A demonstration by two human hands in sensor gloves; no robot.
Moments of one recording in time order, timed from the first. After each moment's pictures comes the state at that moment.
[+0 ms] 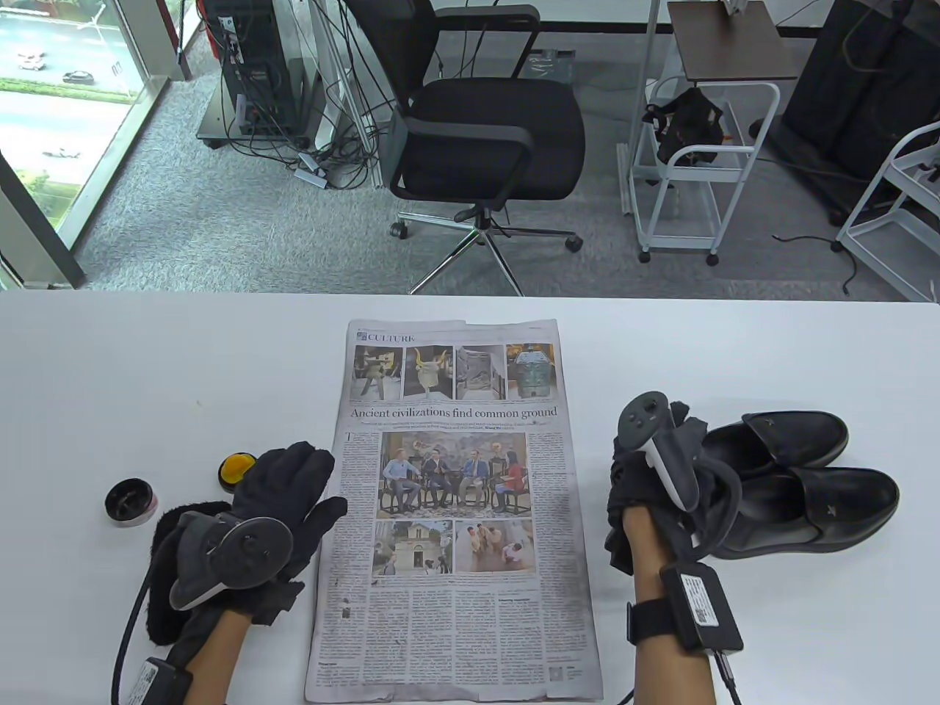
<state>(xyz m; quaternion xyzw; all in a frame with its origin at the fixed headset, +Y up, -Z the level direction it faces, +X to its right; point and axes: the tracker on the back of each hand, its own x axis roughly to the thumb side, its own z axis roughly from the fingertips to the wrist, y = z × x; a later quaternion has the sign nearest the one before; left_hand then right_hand) -0.253 -0.657 -0.266 0.13 -0.19 0.13 0.97 0.192 -0.661 -0.358 -0.29 0.08 0.95 0.08</state>
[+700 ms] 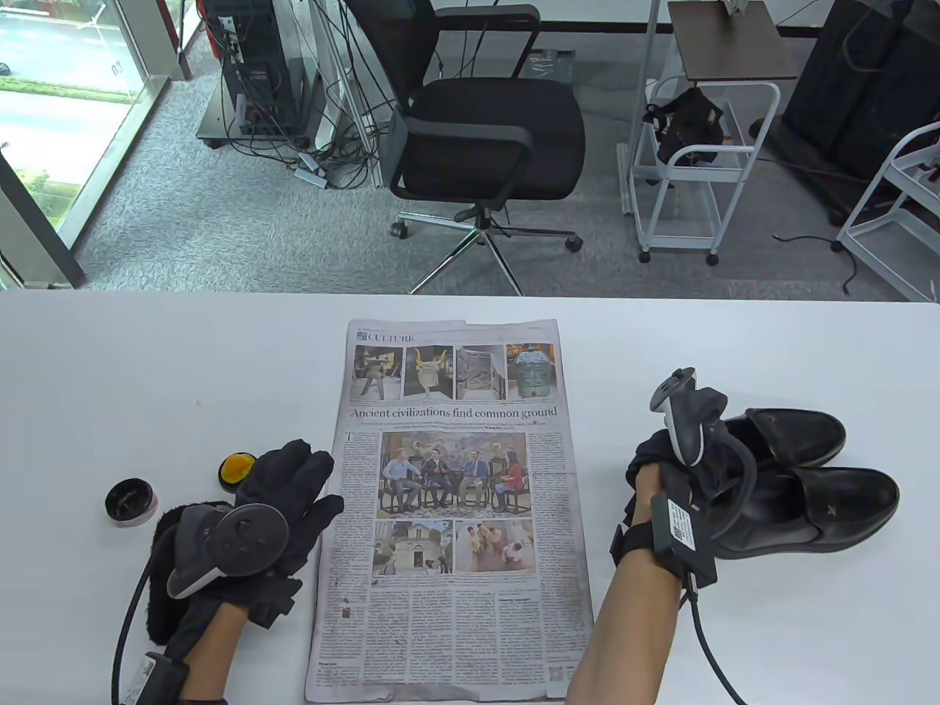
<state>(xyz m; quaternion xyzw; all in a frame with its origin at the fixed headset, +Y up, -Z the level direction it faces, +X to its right) -0.256 -0.661 -0.273 0.10 -0.19 0.14 0.97 0.220 -0.660 -0.385 -0.41 0.06 0.91 0.03</state>
